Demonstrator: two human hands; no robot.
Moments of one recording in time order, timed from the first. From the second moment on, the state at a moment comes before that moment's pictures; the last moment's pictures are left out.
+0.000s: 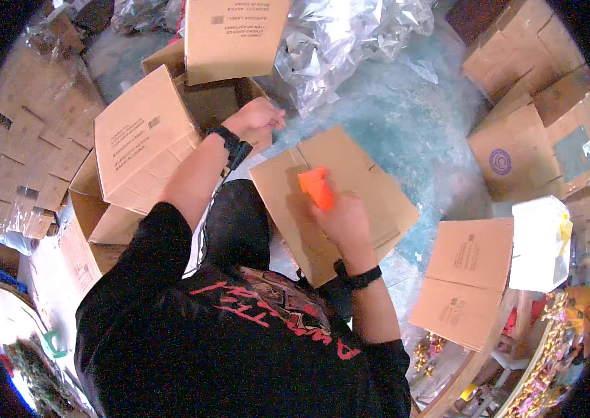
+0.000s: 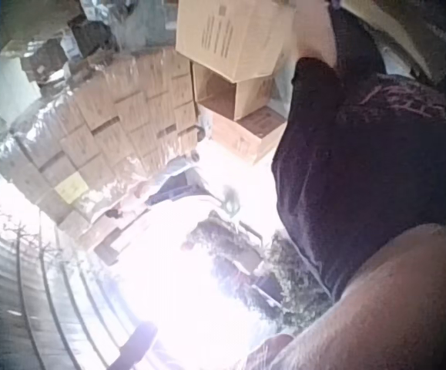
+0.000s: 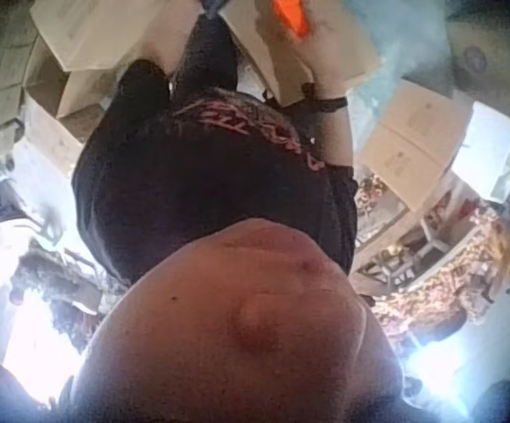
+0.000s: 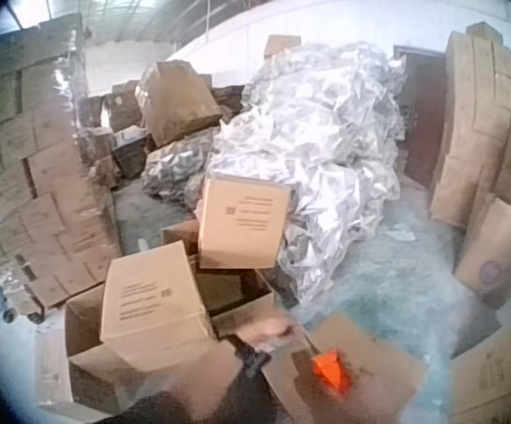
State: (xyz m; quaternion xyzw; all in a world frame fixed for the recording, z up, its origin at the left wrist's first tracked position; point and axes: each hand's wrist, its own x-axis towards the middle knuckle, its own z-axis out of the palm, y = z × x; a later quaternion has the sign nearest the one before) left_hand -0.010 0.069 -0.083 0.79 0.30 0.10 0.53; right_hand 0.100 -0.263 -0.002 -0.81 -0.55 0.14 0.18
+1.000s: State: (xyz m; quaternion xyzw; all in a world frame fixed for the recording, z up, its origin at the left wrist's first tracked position) left_hand 0.032 -0.029 -0.095 0.89 0.32 -0.01 0.33; right_hand 0.098 -0.403 0.059 -0.86 -0.47 0.13 0.12
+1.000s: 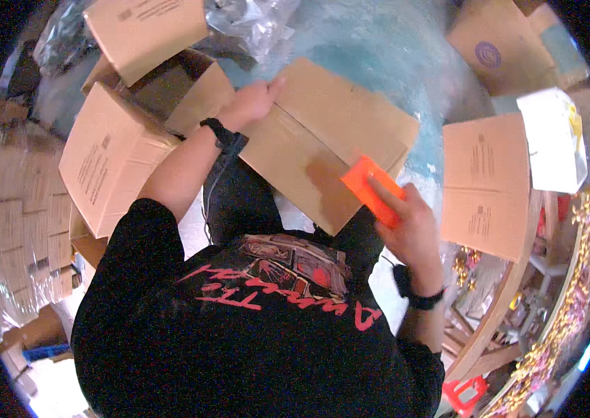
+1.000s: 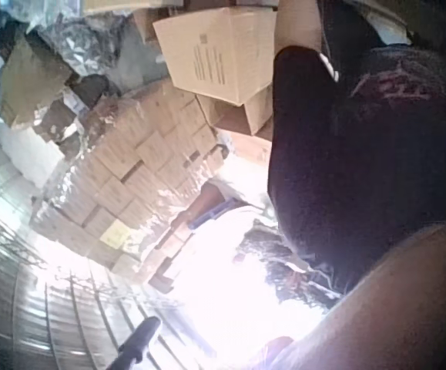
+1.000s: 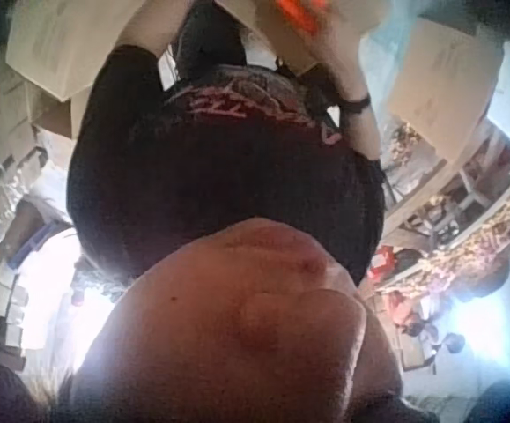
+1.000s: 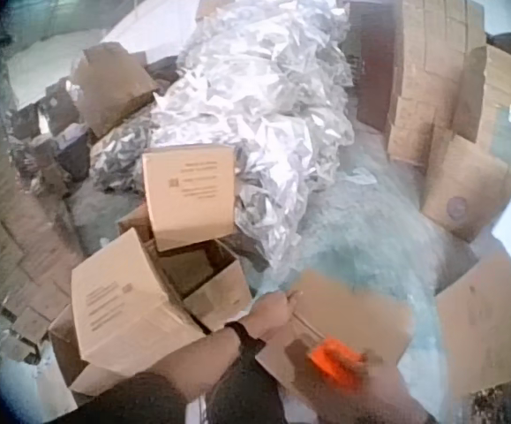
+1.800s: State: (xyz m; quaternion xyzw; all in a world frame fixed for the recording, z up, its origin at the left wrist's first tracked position) left_hand 0.023 -0.025 -0.079 0.83 0.15 -0.05 0.53; right_hand 0.198 -0.391 -0.076 -0.82 -0.38 0.42 -0.02
